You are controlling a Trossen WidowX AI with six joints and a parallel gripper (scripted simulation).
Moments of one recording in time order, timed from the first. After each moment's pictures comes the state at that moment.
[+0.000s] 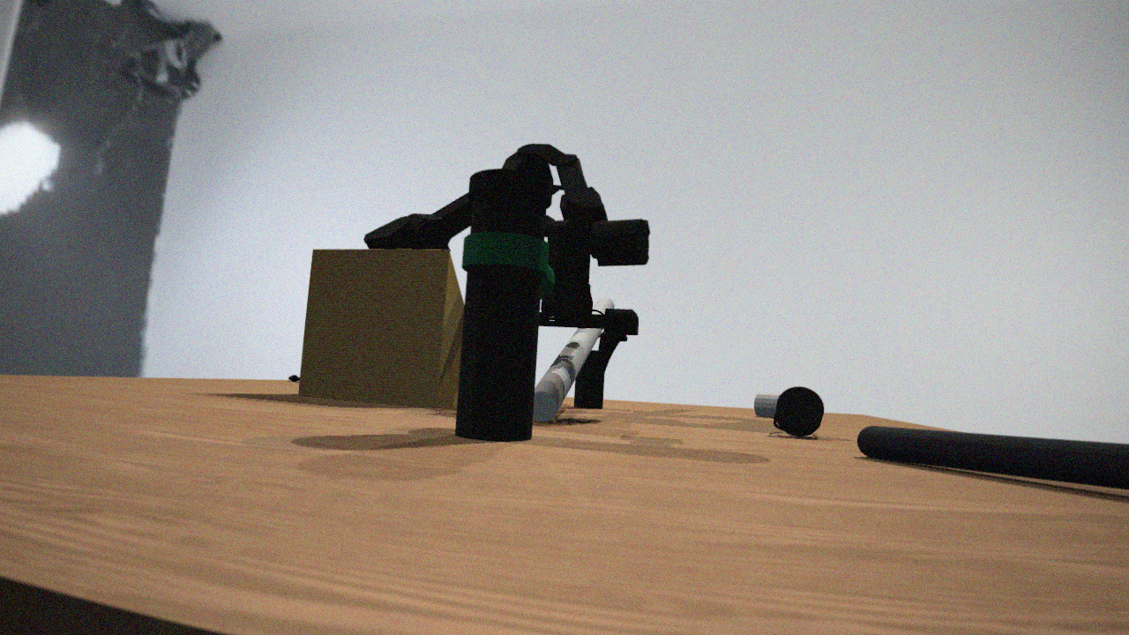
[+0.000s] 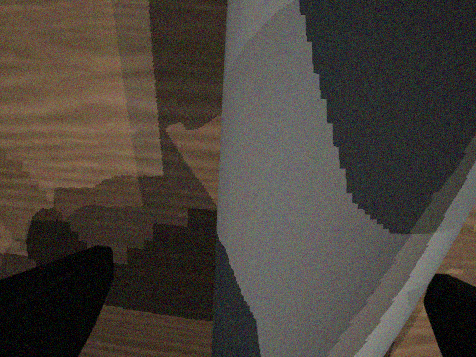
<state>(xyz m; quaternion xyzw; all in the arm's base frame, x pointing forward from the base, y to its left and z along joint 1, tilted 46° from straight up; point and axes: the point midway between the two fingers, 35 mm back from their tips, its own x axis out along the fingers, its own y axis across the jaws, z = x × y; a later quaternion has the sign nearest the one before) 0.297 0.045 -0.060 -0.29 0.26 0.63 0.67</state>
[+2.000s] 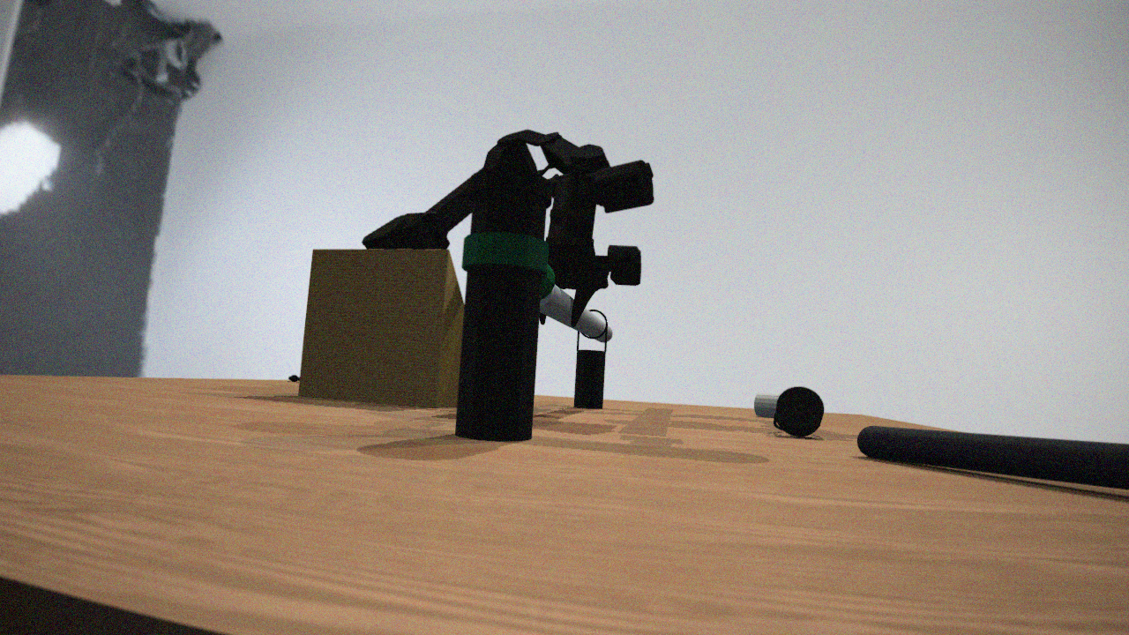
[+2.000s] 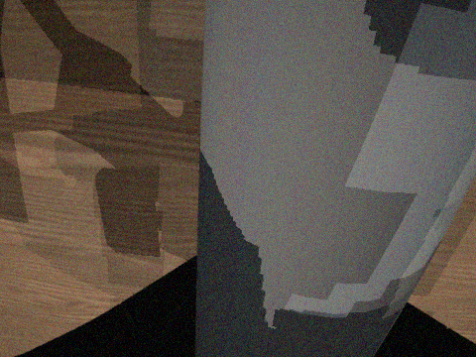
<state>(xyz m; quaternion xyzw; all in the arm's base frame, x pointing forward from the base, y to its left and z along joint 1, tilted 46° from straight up) 0.295 -0.034 -0.032 -0.38 0.35 0.59 0.62</state>
